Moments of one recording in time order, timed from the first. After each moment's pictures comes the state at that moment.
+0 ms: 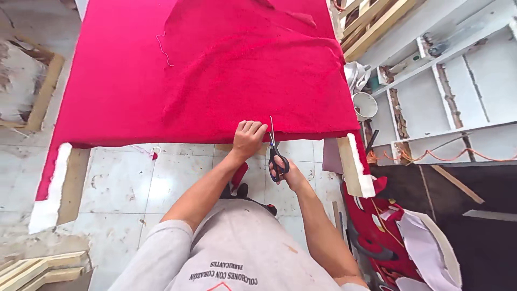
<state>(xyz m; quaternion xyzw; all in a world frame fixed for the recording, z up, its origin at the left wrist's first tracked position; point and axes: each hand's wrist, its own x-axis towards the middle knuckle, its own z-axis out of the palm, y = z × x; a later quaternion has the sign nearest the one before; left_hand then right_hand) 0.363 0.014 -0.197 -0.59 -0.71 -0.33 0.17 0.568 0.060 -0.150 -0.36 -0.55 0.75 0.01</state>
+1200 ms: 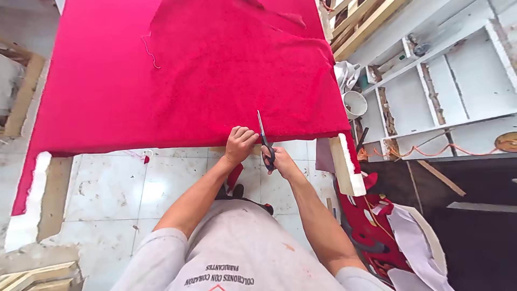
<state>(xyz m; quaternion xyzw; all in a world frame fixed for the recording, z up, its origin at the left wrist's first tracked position) 0.359 0.012 -0.226 -0.62 -0.64 -0.41 0.17 0.531 0.087 -0.136 -0.41 -0.59 0.70 0.01</state>
